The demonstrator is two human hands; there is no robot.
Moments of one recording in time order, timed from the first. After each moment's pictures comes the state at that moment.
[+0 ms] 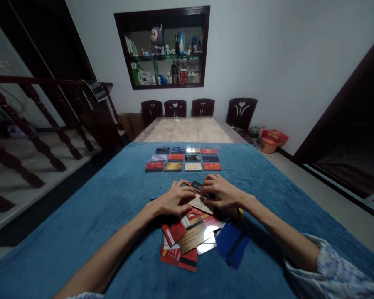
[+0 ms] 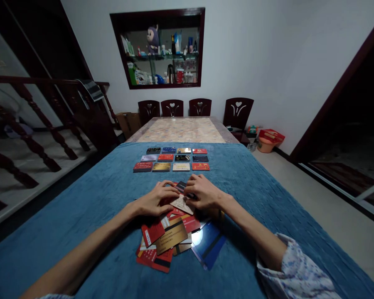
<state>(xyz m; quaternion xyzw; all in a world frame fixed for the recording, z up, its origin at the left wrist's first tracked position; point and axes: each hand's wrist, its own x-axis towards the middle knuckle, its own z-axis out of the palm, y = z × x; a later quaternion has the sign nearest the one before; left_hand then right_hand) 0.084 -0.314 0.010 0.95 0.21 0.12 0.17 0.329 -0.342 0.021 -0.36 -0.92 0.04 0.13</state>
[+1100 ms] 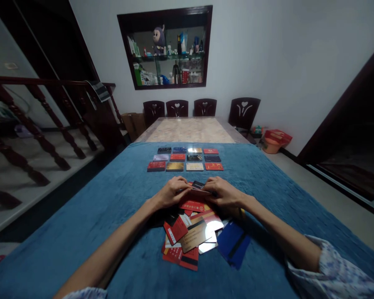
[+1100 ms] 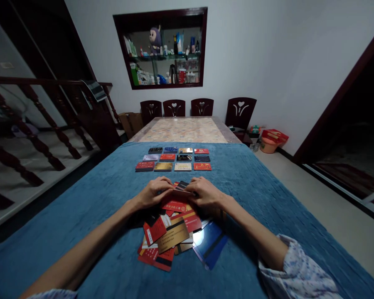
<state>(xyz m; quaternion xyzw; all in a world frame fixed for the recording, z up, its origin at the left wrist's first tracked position) 0.075 -0.291 -0.004 0.92 0.19 0.30 0.14 0.330 -0.334 0.004 -0.37 -0.91 0.08 0.16</state>
